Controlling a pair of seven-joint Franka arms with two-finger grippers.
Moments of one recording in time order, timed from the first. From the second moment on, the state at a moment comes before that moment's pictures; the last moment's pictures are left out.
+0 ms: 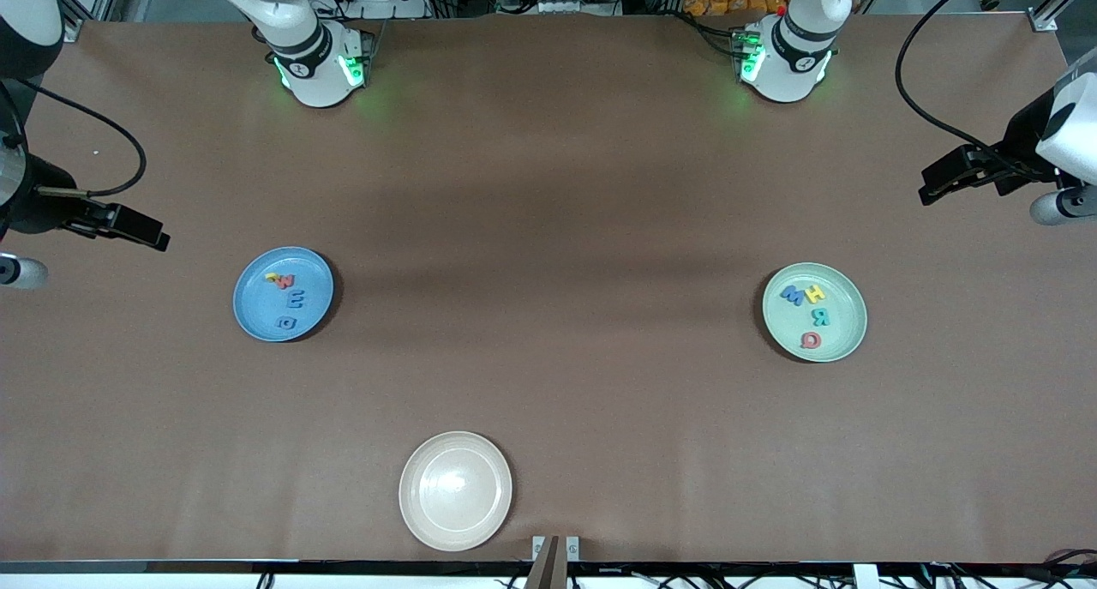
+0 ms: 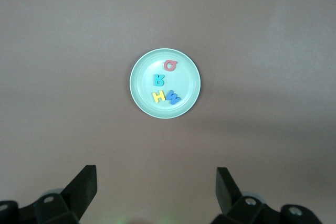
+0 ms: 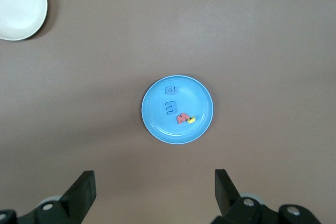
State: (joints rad) left arm -0.04 0.02 -0.04 -1.52 -0.01 1.51 -0.21; right arm -0.05 0.16 0.08 -1.40 0.00 1.48 0.20
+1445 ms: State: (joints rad) left arm -0.04 0.01 -0.07 -1.53 0.00 1.56 -0.17; right arm -0.05 0.14 0.07 -1.42 -0.02 1.48 0.07
